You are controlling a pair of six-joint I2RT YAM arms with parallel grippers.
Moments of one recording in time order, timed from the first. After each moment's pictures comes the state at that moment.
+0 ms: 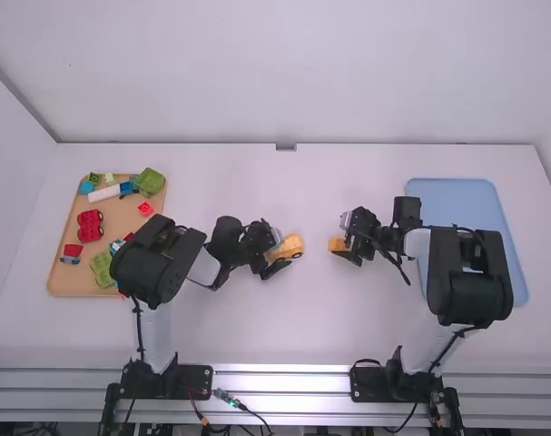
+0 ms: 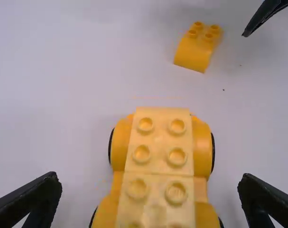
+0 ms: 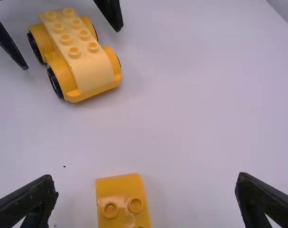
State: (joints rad) left arm -0.34 2.02 0.59 0.85 0.62 0.47; right arm -0.06 1.87 0.78 -0.01 -0.91 -1.26
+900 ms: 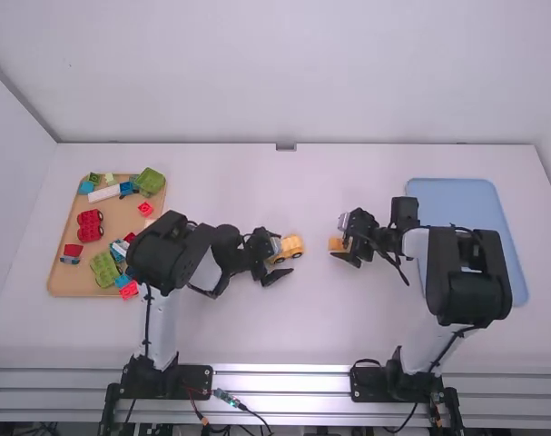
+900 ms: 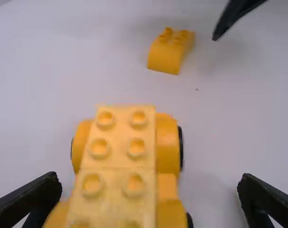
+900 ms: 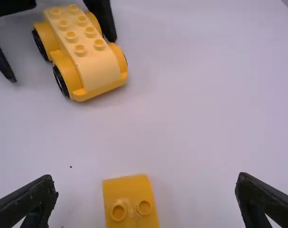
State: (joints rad) left arm -0.34 2.15 0.55 1.11 0.72 0.47; right arm -0.04 1.87 0.78 -0.03 -0.89 -1.26
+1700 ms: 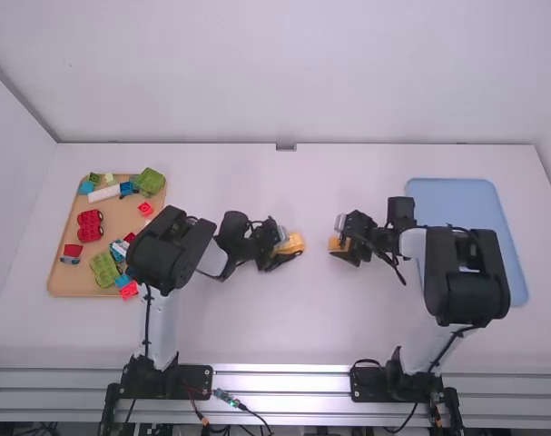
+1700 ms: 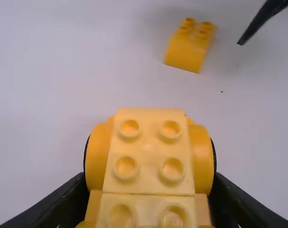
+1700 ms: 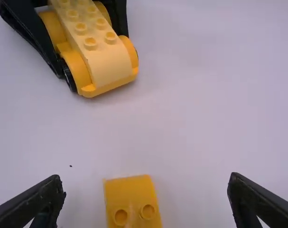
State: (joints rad) left arm -0.34 2.15 0.72 0.82 0.73 0.48; right arm -0.03 1.87 0.78 -0.03 -0.85 -1.26
